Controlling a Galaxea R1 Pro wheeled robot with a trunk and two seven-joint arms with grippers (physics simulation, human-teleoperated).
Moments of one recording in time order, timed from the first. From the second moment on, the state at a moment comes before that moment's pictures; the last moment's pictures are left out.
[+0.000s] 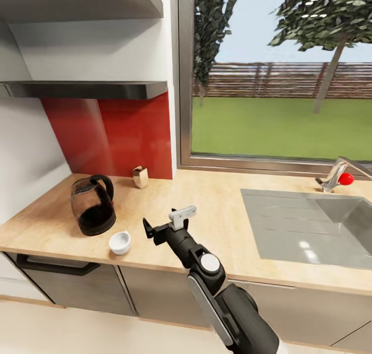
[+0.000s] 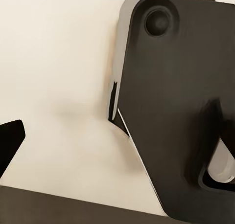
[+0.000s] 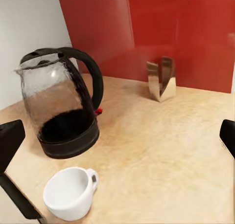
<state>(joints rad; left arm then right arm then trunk) -0.02 0.12 -0.35 0.03 0.52 -0.20 -0.16 -0.47 0.17 0.62 -1.49 -0.22 0.31 -0.09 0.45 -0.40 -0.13</state>
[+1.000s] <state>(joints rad) -0.02 0.15 -0.33 0.03 0.54 -0.21 -0.15 -0.46 0.17 0.62 -1.50 -0.22 0.32 -0.13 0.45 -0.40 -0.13</state>
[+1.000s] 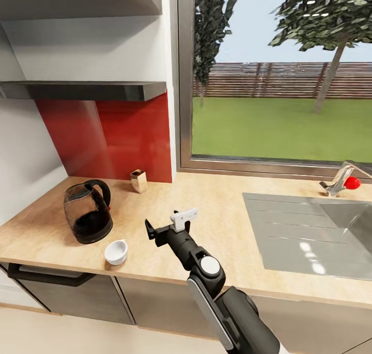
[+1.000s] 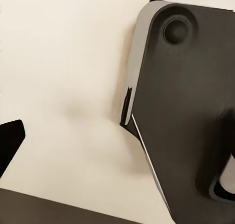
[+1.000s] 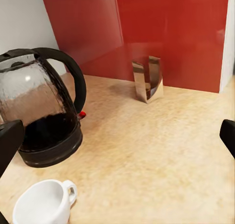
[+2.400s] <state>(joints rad) -0.02 0.33 -0.34 0.02 0.48 -0.21 -0.33 -0.88 0.17 0.46 -1.06 -0.22 0.48 0.63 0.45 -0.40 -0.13</state>
